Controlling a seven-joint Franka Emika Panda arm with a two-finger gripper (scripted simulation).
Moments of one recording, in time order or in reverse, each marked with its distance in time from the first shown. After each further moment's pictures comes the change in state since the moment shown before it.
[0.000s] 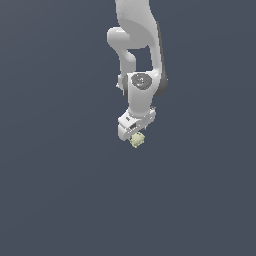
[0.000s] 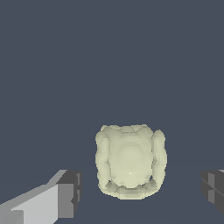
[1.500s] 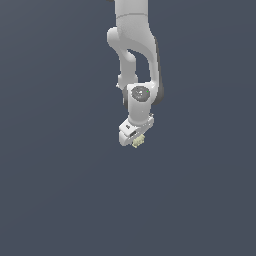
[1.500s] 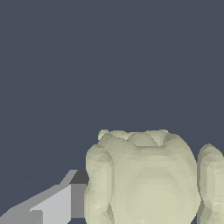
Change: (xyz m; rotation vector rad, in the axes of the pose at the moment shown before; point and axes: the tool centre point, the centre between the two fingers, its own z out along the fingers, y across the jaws) arm -0.002 -0.002 0.051 -0.001 0.001 -0.021
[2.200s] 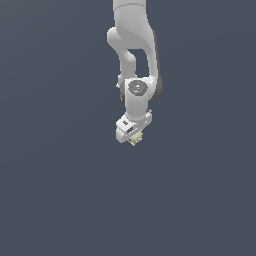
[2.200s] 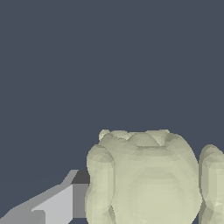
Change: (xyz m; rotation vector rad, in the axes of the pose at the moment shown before) arm -0.010 0.007 -0.022 0.001 -0.001 -0.001
